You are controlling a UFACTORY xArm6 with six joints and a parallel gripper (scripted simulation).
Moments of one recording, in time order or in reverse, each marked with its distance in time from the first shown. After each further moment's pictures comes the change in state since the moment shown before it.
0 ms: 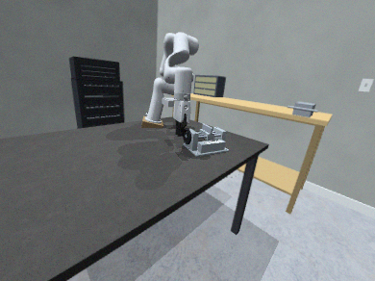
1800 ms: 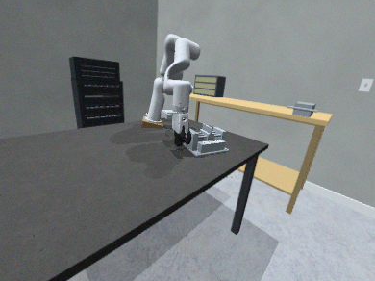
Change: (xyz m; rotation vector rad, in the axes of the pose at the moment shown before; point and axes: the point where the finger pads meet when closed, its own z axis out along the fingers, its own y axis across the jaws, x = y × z) arm 0.000 0.010 0.056 -0.001 0.000 0.000
